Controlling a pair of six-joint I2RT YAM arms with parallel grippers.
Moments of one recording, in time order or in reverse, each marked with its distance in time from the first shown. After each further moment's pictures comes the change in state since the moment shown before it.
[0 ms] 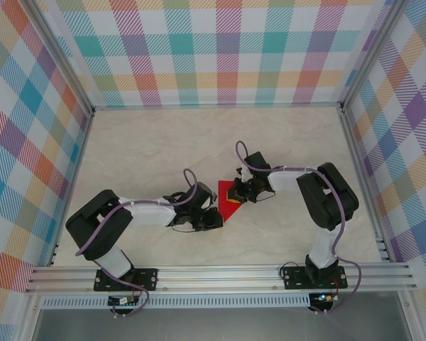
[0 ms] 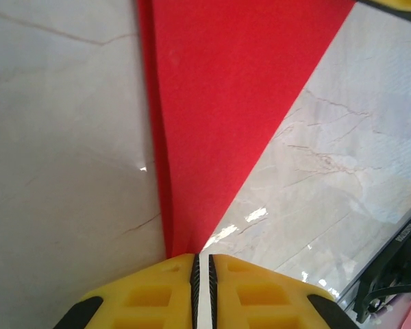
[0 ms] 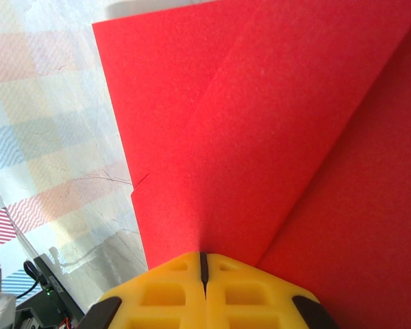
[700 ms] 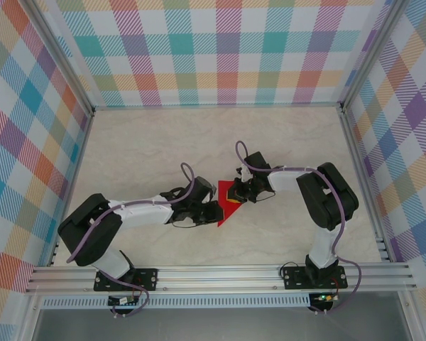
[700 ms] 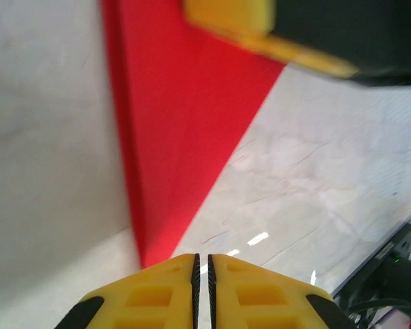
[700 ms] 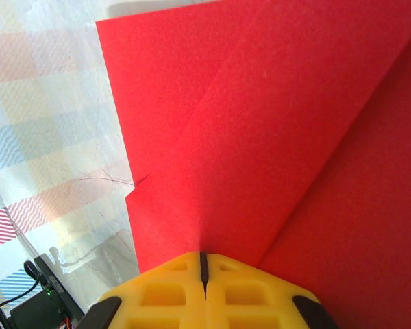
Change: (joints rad) left arm 0.000 -0.068 0.070 -0.071 -0.084 -0.002; right arm 0.000 0.002 0.001 0.000 0.000 0.000
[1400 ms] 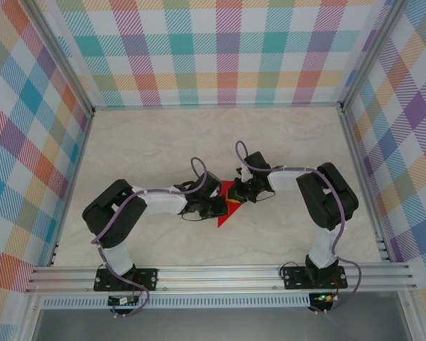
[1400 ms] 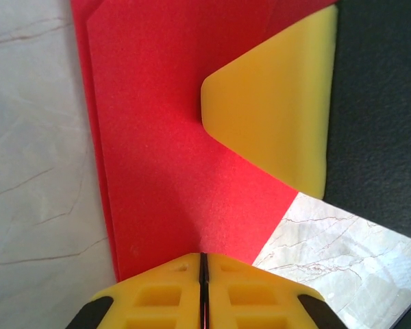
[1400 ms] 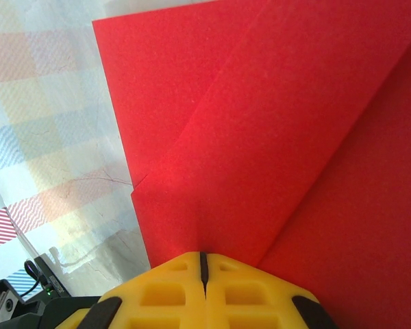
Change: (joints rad) left arm 0.036 0.216 0.114 0.028 -0.009 0.040; right arm 0.000 0.002 0.003 -0.004 0.000 0.000
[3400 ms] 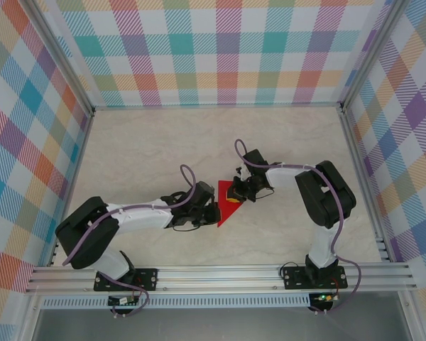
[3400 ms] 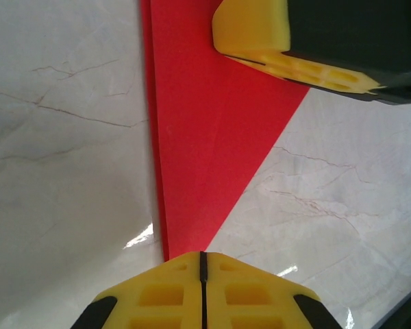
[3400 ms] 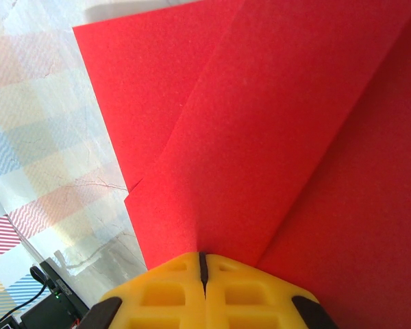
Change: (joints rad) left arm -0.087 -0.226 -0.145 -0.028 -0.152 -0.051; right arm 0.001 0.027 0.059 -0.097 0.007 0.030
